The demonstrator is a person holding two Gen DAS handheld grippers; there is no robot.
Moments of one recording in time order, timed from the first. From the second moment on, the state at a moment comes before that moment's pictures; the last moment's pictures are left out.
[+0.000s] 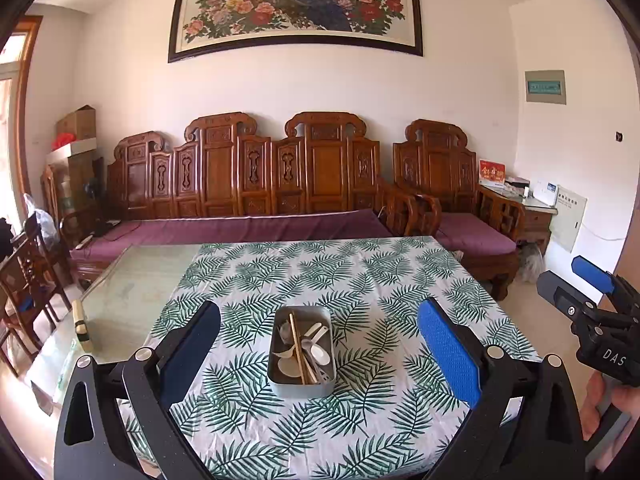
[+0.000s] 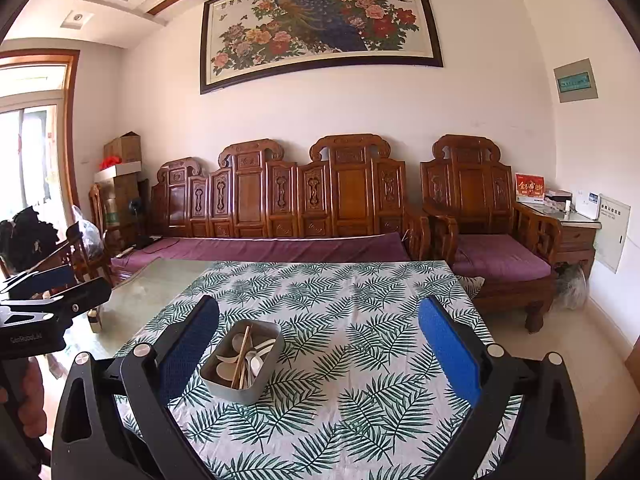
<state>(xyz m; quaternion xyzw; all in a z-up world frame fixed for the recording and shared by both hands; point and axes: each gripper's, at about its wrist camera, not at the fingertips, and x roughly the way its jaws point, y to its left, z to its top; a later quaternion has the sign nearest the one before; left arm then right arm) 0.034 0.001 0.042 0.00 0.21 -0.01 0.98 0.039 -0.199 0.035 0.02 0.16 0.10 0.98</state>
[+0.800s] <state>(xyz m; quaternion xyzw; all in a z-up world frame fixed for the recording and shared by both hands) 0.030 0.001 0.047 0.00 0.21 -0.01 0.98 0.041 -0.202 0.035 0.02 0.16 0.11 0.98</state>
